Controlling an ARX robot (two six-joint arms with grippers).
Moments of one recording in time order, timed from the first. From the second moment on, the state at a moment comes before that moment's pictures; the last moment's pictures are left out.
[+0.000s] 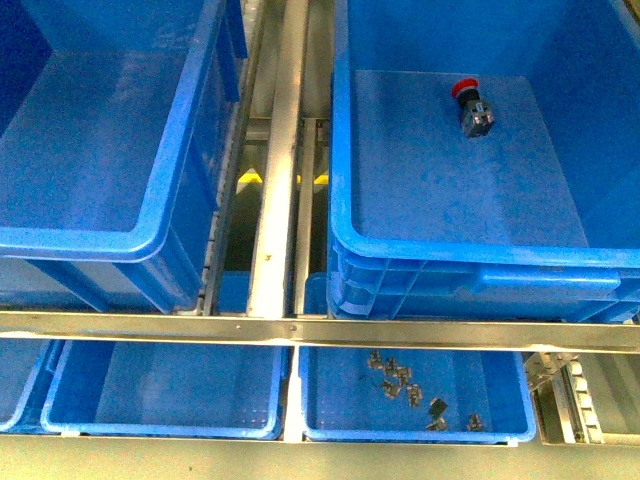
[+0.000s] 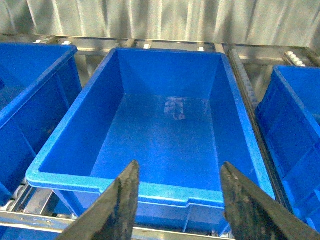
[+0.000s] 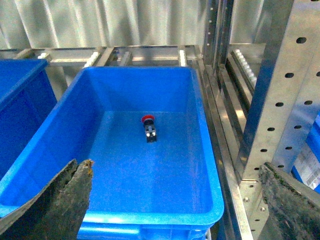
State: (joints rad) left arm 0.00 0.01 0.02 0.00 0.00 -0.01; right arm 0.00 0.00 0.02 0.00 0.00 0.00
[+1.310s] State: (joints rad) left arm 0.00 0.01 0.02 0.00 -0.01 0.00; right arm 0.00 0.00 0.02 0.00 -0.01 0.00
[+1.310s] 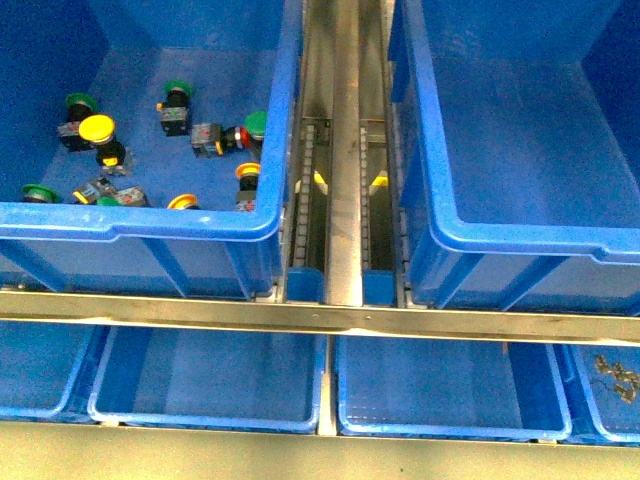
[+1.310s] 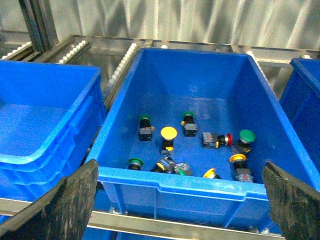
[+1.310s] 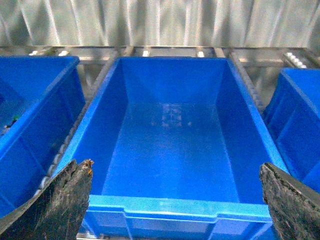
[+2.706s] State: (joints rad) left arm -0.07 1.76 1.09 -0.09 -0.15 -0.31; right arm 0.00 0.00 0.02 0.00 0.00 0.00
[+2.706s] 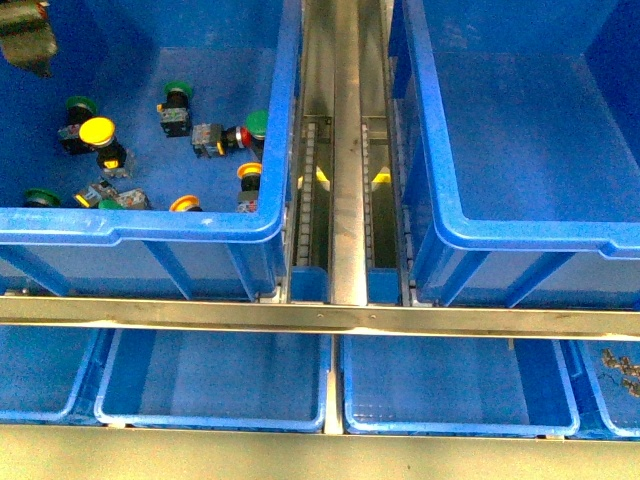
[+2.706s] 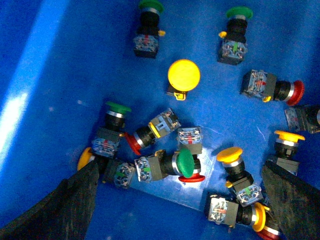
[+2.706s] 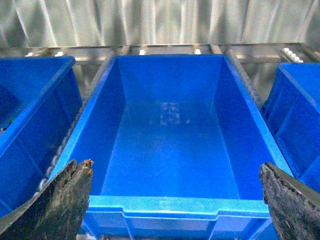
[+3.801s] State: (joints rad) left arm -0.04 2.41 1.74 -0.21 -0.09 -0.17; right arm 0.00 0.00 0.02 0.00 0.00 0.00
